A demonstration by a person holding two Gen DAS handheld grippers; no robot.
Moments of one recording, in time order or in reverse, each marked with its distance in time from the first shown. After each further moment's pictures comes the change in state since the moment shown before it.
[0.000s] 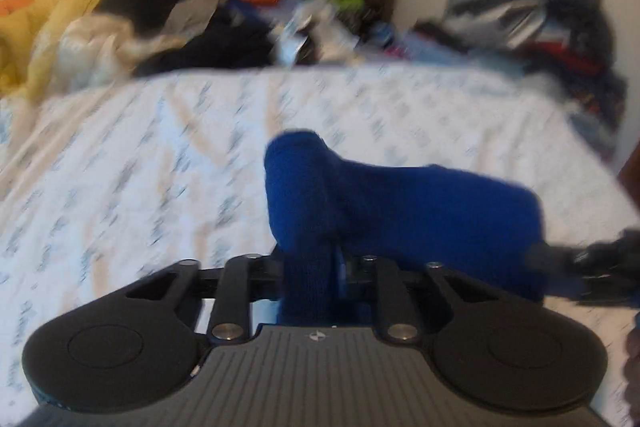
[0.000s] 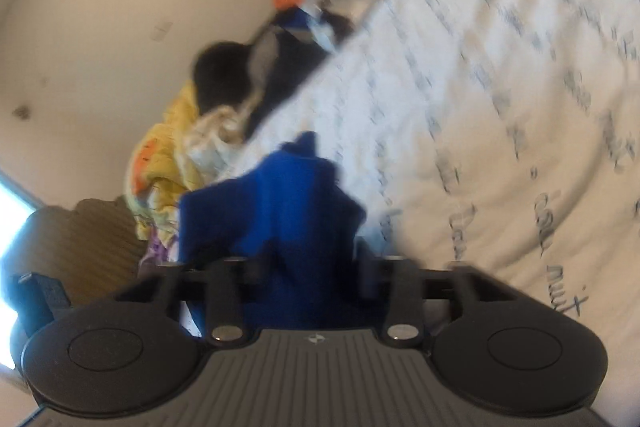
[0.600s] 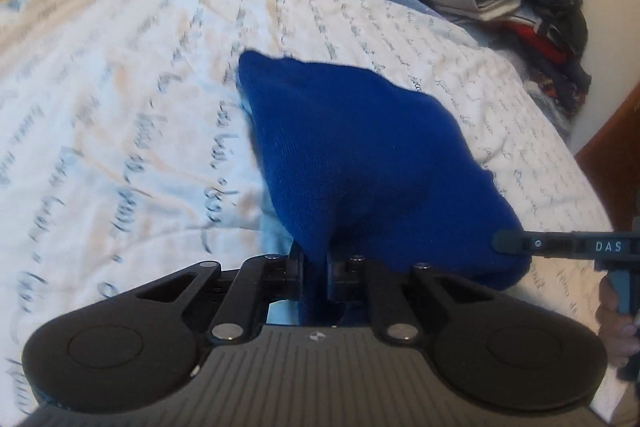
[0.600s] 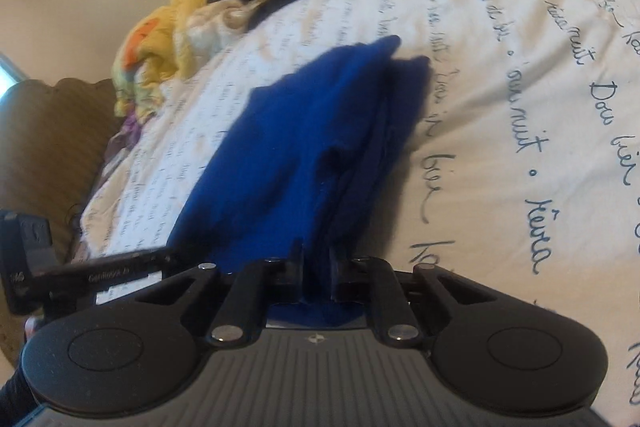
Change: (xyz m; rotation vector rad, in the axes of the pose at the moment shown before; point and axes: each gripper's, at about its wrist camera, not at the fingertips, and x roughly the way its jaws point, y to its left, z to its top) left arm -0.077 0.037 -0.124 -0.068 0.098 -0.180; right arm -0.051 0.013 -0.099 -0.277 0.180 -0.063
